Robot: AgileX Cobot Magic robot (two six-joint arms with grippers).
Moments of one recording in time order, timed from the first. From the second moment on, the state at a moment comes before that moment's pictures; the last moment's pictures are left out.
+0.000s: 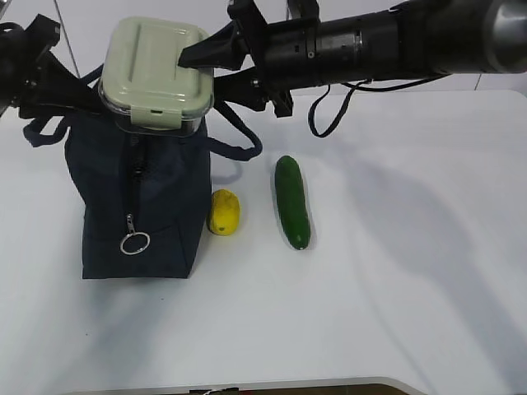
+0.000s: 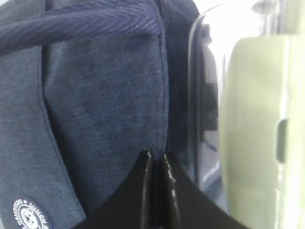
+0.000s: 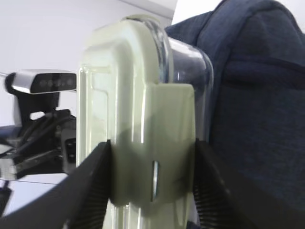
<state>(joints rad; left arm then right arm) 0.02 1.68 -1.23 -1.03 0.92 0.48 0.34 2.05 -1.60 1.59 0.90 -0.75</state>
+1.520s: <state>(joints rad) 0.00 1.68 -1.23 -1.07 1.00 0.50 0.44 2.11 -1.70 1.11 0.81 -0.76</state>
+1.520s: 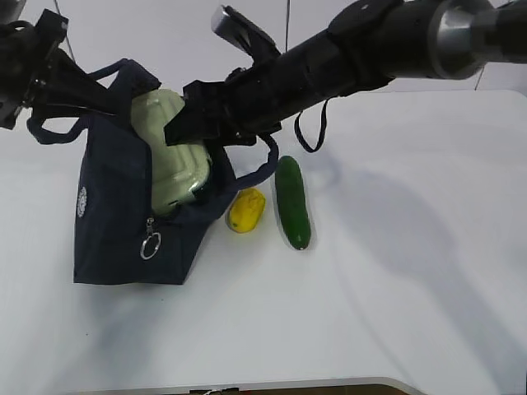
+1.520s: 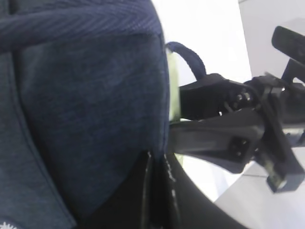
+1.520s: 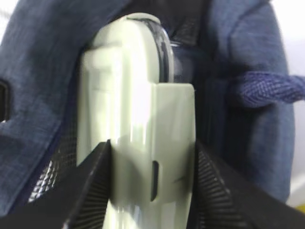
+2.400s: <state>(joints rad) 0.00 1.68 -1.23 -1.08 1.04 0.51 0.54 2.13 -1.76 0.92 0.82 -0.82</state>
